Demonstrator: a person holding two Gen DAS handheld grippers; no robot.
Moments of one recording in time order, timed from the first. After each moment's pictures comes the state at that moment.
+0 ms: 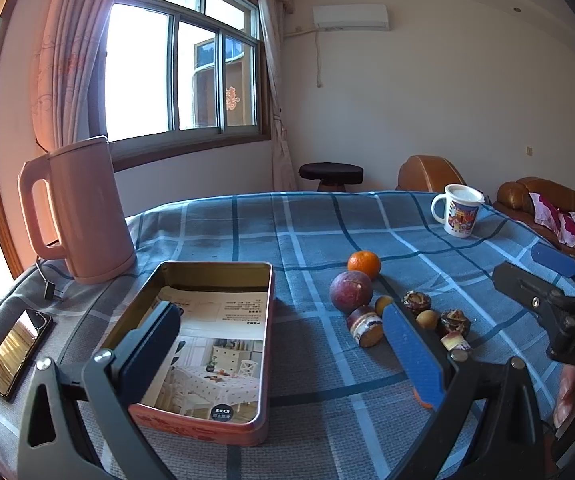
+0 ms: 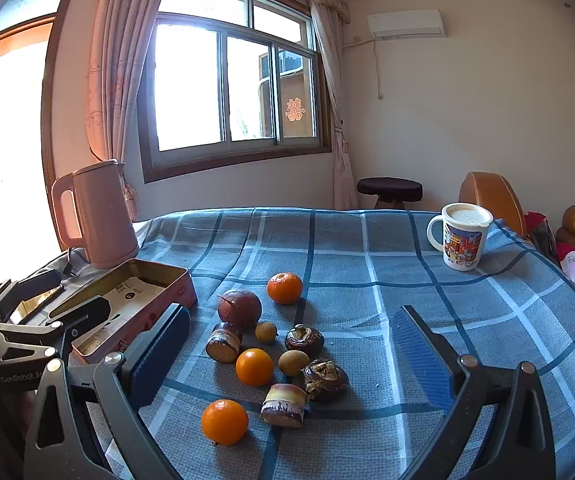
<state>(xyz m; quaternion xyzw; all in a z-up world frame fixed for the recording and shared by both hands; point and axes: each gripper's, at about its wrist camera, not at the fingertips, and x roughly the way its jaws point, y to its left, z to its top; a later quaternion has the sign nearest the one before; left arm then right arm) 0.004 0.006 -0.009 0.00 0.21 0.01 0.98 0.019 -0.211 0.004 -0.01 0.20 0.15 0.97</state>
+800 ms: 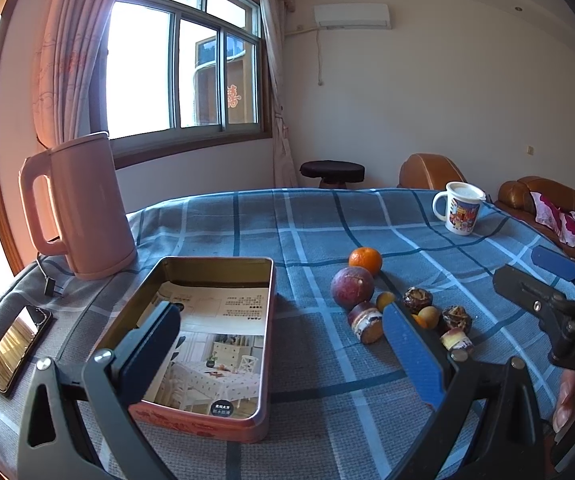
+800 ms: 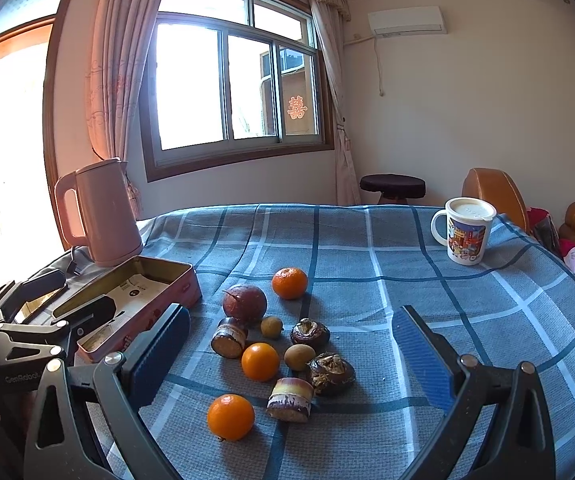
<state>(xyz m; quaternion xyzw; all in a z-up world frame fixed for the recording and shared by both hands) 0.003 0.005 -0.012 0.00 0.21 0.01 0.98 0.018 -0.209 0.001 0.00 0.21 0.15 0.97</state>
